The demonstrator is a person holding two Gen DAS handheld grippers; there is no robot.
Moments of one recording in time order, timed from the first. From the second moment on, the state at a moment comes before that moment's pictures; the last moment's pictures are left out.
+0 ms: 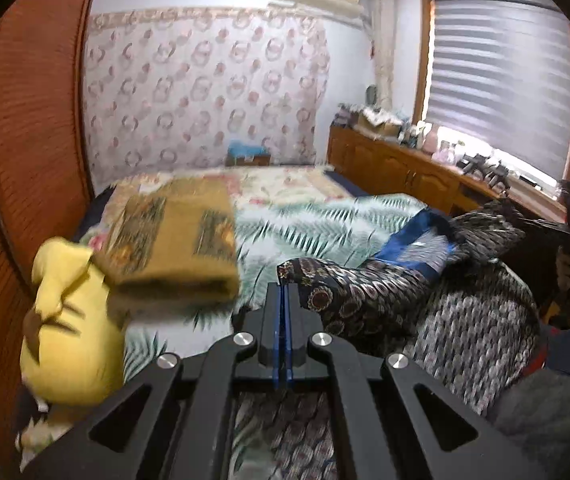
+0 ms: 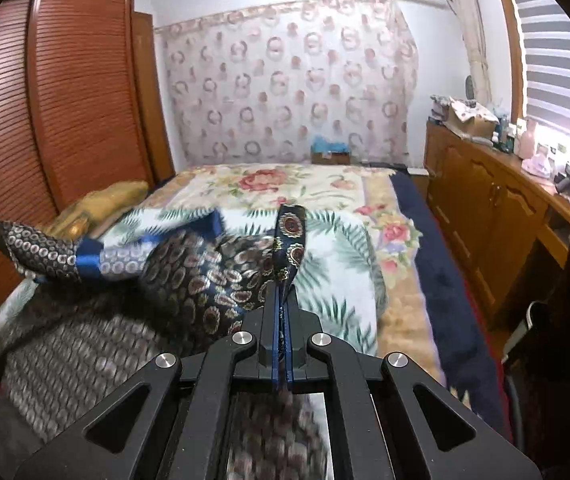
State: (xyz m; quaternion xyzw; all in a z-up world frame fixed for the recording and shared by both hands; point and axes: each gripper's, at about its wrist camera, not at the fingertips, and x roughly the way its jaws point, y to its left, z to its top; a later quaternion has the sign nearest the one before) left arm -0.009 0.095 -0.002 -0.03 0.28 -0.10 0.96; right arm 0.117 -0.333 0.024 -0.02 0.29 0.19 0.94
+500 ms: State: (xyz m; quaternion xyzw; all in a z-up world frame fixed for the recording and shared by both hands) left arm -0.008 0.113 -0.015 -0.02 0.30 -0.07 0.95; right arm 0.074 -0.345 -0.009 -0.03 0.33 0.17 0.93
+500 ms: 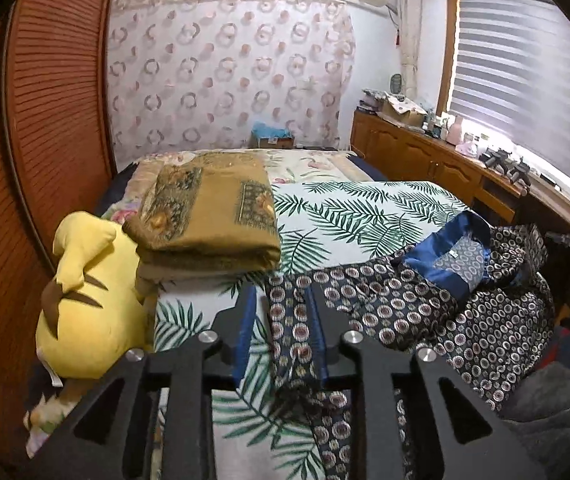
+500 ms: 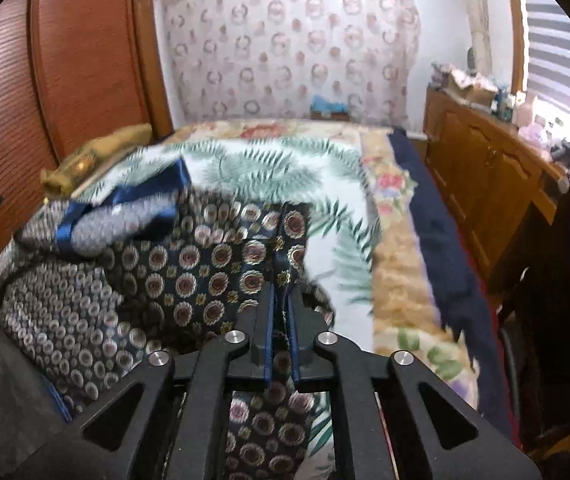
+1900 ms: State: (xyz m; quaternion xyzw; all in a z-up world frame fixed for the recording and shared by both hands) left arm 0.102 0.104 -0.104 -0.02 0.44 -0.08 0.89; right arm 0.150 -0.314 -0.065 -0.06 0.40 0.15 0.90
